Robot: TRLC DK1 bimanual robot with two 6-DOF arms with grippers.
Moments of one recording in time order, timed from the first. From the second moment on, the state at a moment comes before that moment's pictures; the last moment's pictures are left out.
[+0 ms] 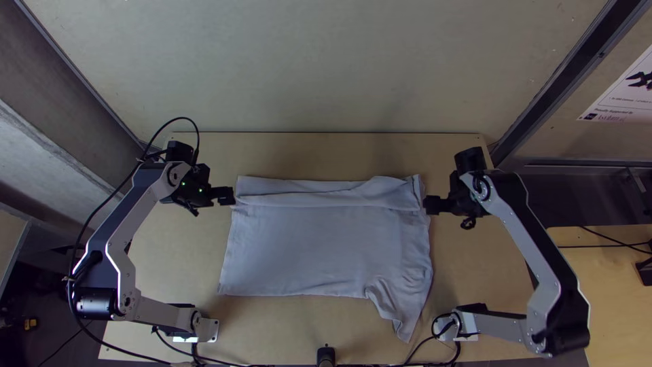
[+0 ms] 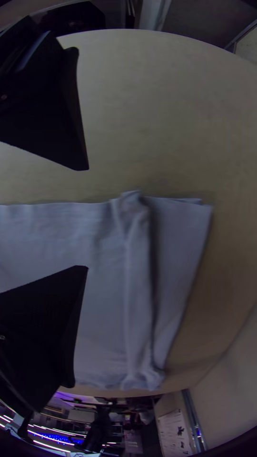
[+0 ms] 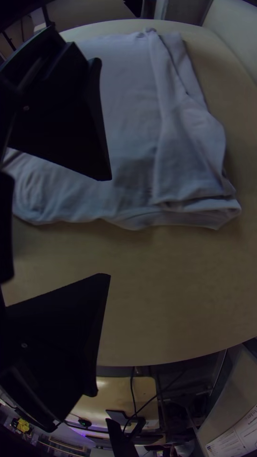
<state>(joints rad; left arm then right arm) 0.03 1.50 1.28 -0.99 0.21 0.00 0.17 1.35 1.23 -1.13 0.06 0.19</state>
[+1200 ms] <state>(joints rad) -0.27 1.33 0.78 -1.24 -0.03 0.07 0.37 1.20 0.98 -1.38 -0.02 0.33</state>
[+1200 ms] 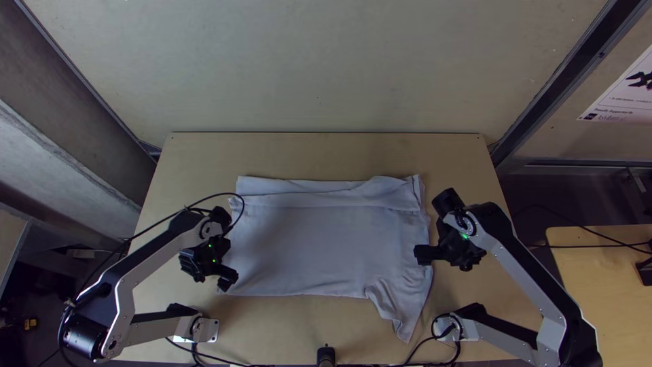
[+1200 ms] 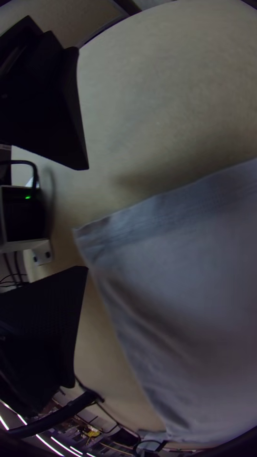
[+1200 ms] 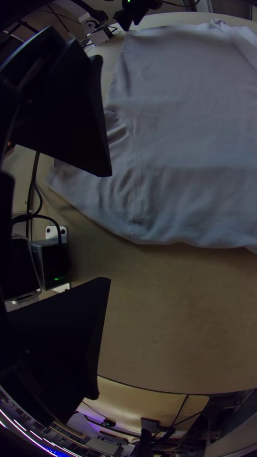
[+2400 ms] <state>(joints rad) -0.39 1.39 0.83 -1.17 -0.01 0.03 0.50 1.37 0.69 -1.24 -0.17 0.39</state>
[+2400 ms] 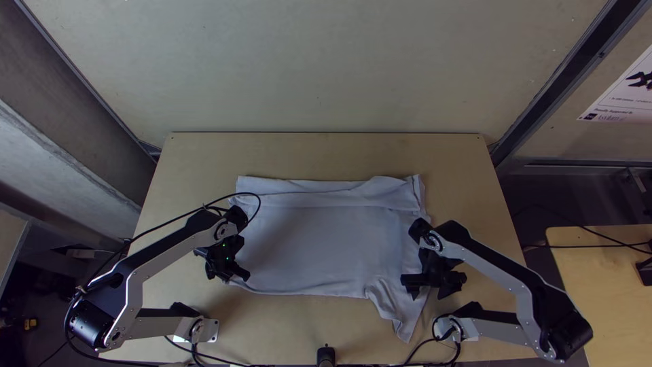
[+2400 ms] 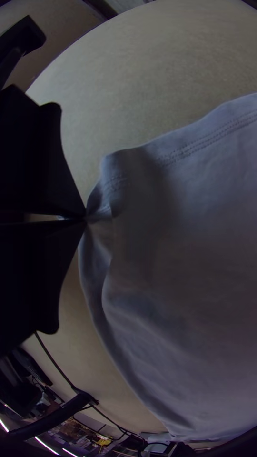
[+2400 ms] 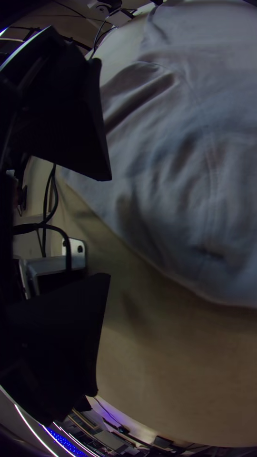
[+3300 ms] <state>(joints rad) -0.28 1.37 0.92 -1.18 0.02 0.04 0.45 1.28 0.77 -1.22 -0.20 0.38</state>
